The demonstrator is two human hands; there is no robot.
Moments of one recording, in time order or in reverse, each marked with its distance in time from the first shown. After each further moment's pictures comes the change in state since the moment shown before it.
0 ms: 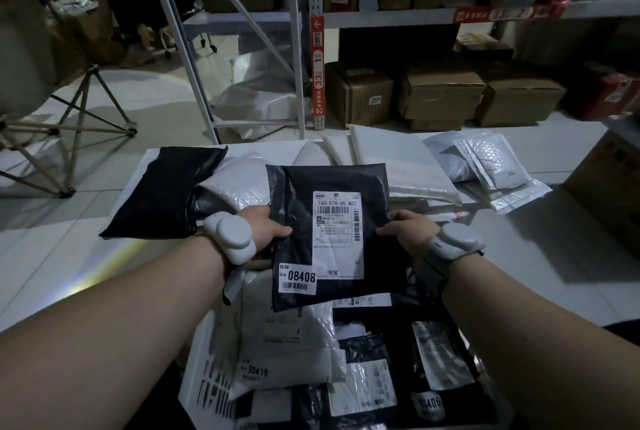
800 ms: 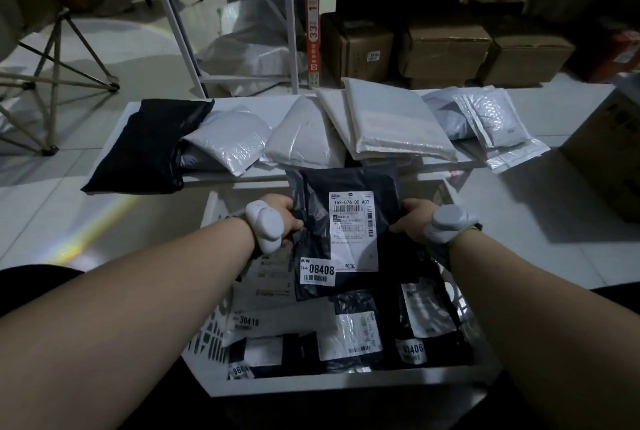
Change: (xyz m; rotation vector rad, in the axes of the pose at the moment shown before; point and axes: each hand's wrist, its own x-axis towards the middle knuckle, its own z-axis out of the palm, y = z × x) left_hand 0.014 -0.037 0.059 0.194 -0.136 -0.077; right_hand -0.003 0.039 -0.020 -0.579 -0.046 0.059
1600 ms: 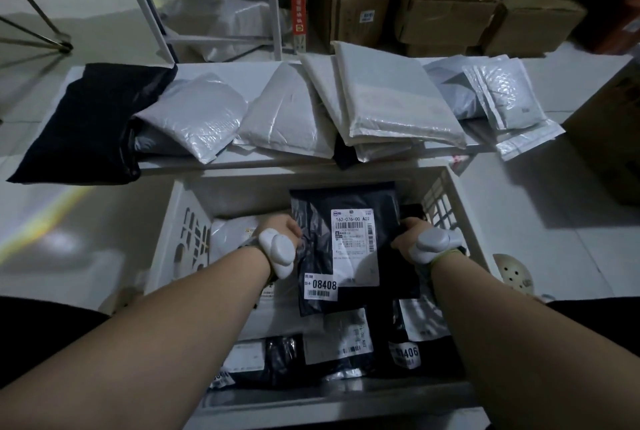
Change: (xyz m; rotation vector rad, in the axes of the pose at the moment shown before) left_hand 0.065 -0.032 0.058 0.060 -0.066 -0.105; right_hand 0.055 0.053 0.040 -0.031 0.030 0.230
